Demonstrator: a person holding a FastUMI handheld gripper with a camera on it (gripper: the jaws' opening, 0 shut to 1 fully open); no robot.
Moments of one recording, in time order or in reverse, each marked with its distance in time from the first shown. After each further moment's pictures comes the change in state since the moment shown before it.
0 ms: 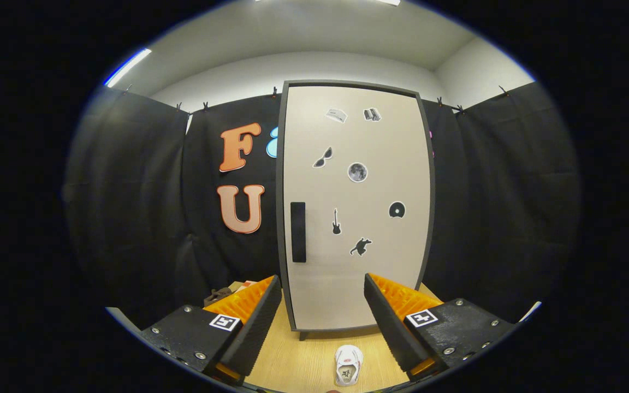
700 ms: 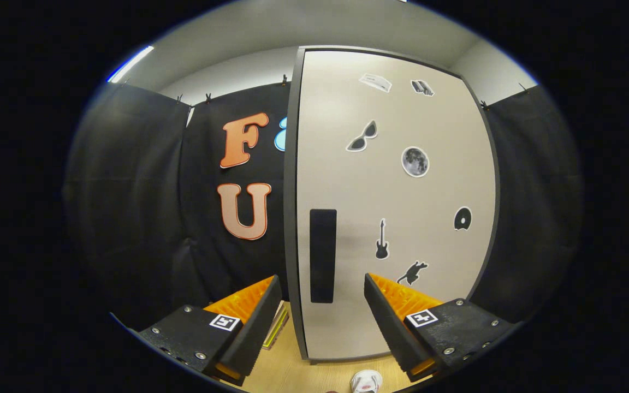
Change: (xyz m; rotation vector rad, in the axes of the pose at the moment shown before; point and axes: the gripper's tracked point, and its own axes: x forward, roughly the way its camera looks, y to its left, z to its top) arm 0.150 0.043 0.002 -0.015 -0.008 0.043
